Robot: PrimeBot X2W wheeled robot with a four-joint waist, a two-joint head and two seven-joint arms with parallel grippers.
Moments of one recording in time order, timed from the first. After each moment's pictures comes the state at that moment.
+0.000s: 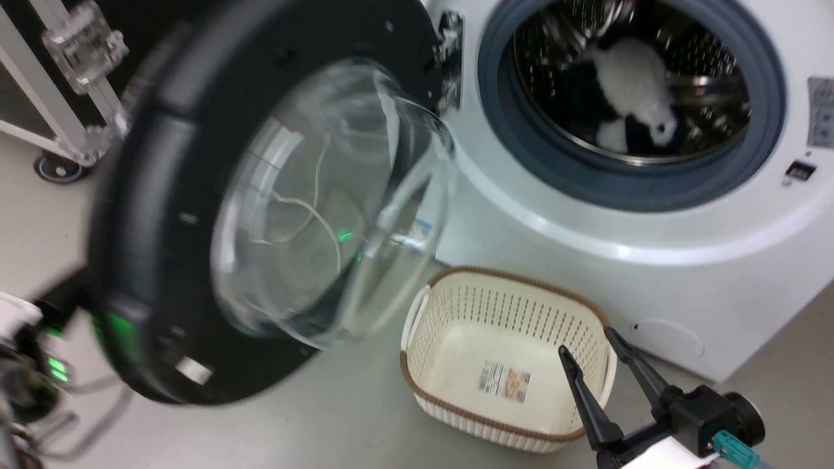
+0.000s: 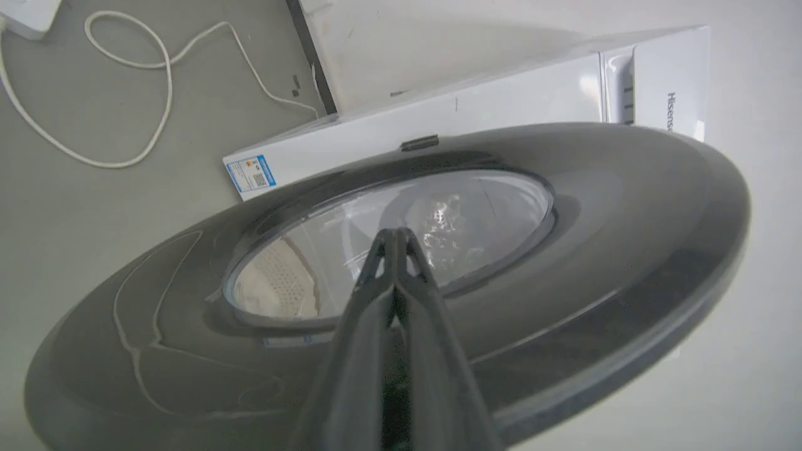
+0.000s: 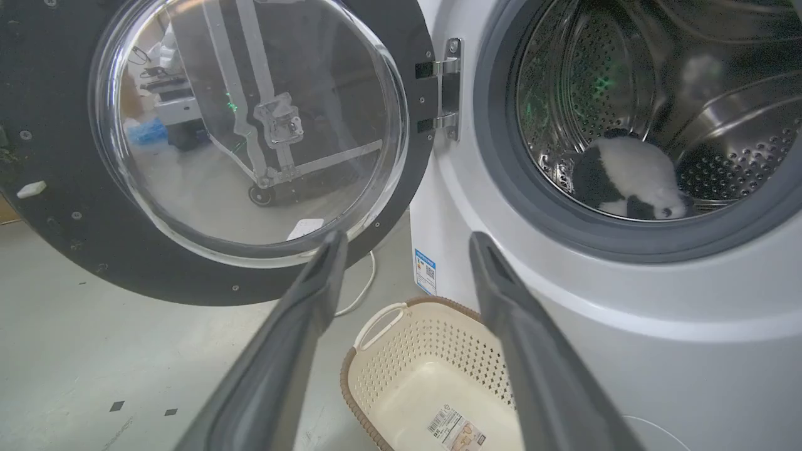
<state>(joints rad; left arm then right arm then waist) -0.41 0.30 0.48 0.24 -1.28 0.09 0.88 -0.02 -0.12 0.21 0.12 0.13 0.13 -0.26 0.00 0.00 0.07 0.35</state>
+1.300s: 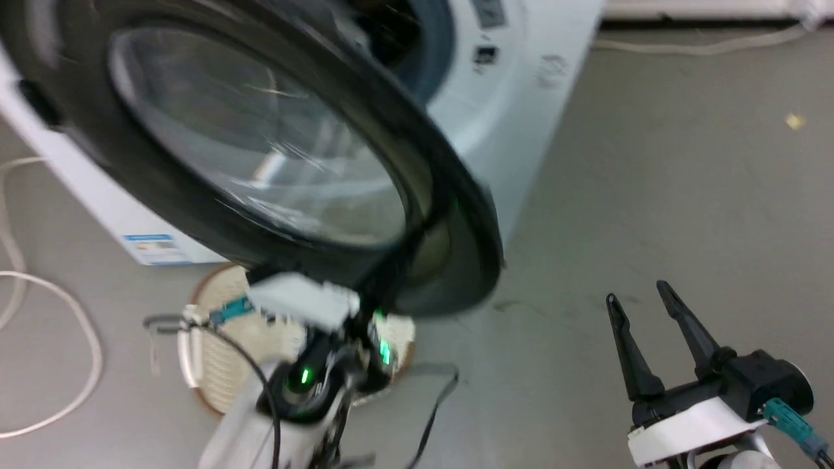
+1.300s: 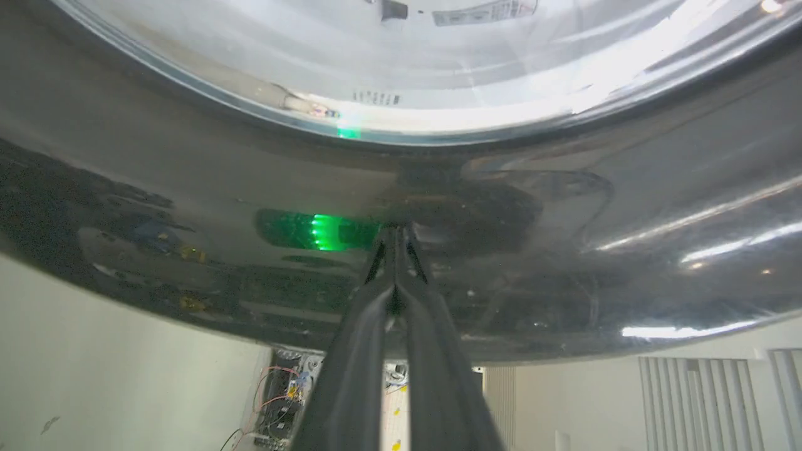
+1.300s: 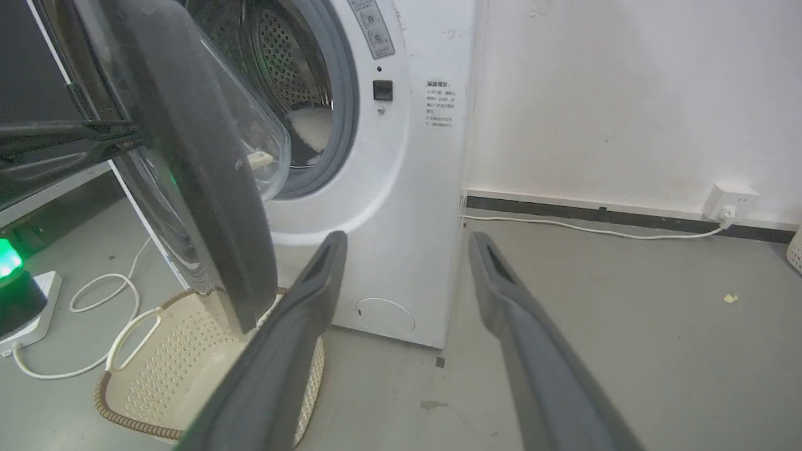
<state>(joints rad) -0.39 0.05 -0.33 0.23 -1.80 0.00 0.19 -0.07 -0.09 0.06 0.09 0.10 0.13 -0.26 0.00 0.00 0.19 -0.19</state>
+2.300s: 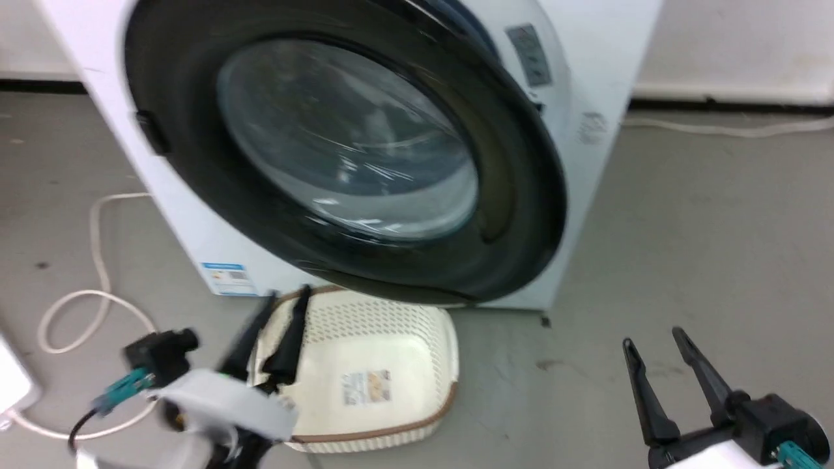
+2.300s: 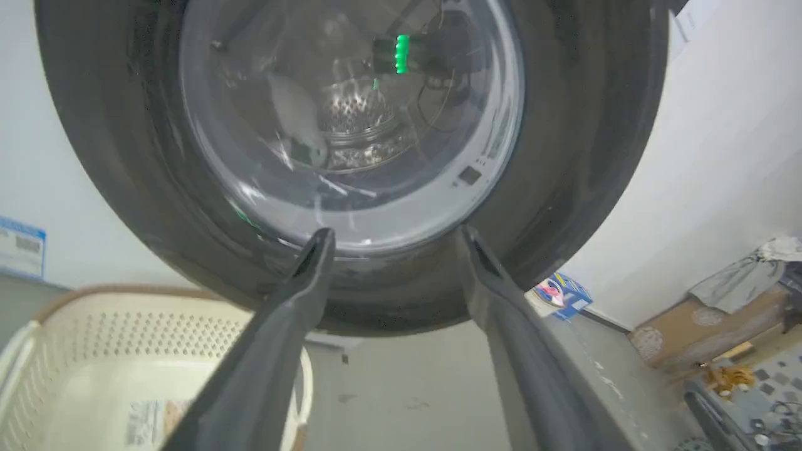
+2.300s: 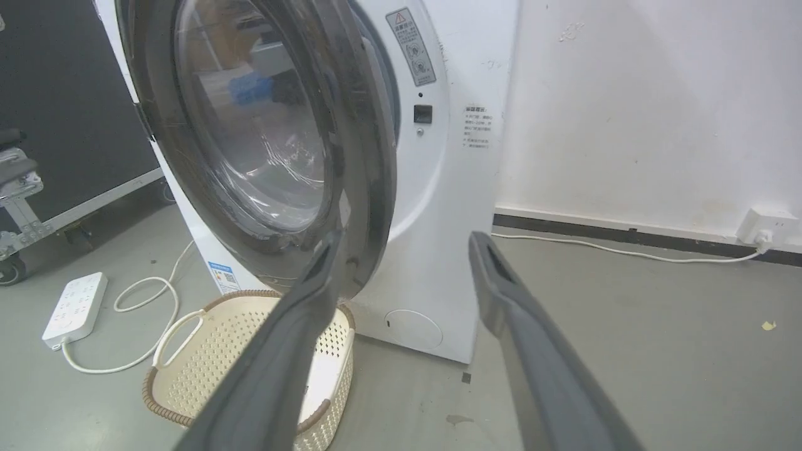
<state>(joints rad) -0.25 0.36 -0.47 0.24 -1.11 -0.12 -0.26 0.04 -0.09 0.03 0.07 0.11 0.13 -0.26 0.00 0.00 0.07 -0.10</state>
